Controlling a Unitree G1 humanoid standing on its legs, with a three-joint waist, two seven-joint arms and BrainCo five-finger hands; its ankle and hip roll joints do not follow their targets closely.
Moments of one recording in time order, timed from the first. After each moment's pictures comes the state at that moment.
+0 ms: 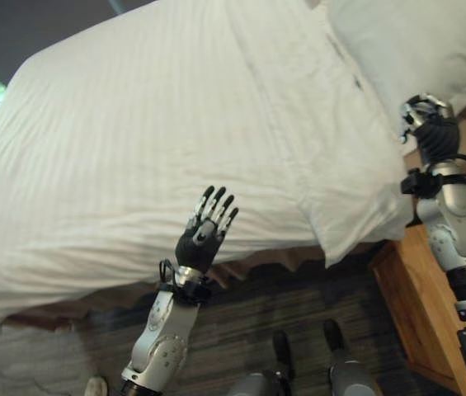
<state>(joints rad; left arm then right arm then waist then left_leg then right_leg) 0.07 0.38 -0.24 -0.22 -0.98 -0.20 -0.09 -0.69 -0.59 0.21 0.32 0.67 -0.17 -0.12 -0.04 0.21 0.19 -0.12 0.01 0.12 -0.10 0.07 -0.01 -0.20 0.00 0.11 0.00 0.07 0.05</state>
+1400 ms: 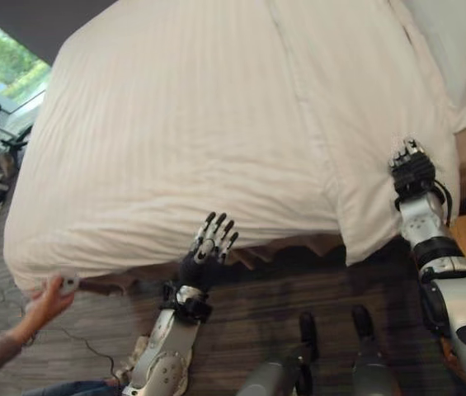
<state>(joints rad) 0.15 0.35 -0.27 -0.14 -1.04 -0.19 -0.10 -0.82 -0.39 -0.05 1.03 1.10 -0.17 0.08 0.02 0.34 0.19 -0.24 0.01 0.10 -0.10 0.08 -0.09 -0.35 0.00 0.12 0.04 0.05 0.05</state>
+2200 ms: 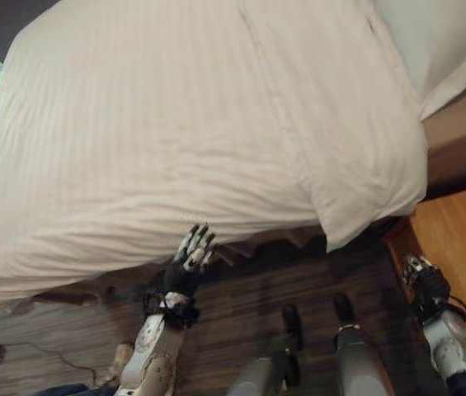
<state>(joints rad) 0.17 0.39 -0.13 0.07 -0.80 -0.16 -0.14 0.05 -0.42 -0.07 0.53 0.78 -0.14 0.03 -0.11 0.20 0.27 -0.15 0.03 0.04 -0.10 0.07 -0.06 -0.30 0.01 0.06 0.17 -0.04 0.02</state>
